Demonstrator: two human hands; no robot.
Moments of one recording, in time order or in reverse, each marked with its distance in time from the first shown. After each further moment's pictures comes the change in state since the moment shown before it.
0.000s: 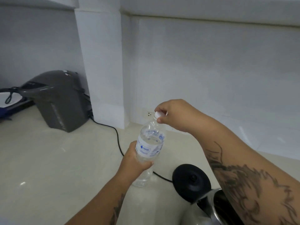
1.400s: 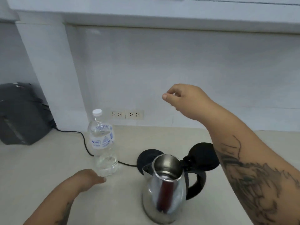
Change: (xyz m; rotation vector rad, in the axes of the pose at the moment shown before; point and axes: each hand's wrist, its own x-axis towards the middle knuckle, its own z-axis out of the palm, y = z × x) left_hand -0.067 0.017 -0.024 0.705 -0.393 -0.481; right_hand -0.176 0.064 -0.087 0.194 0.349 0.294
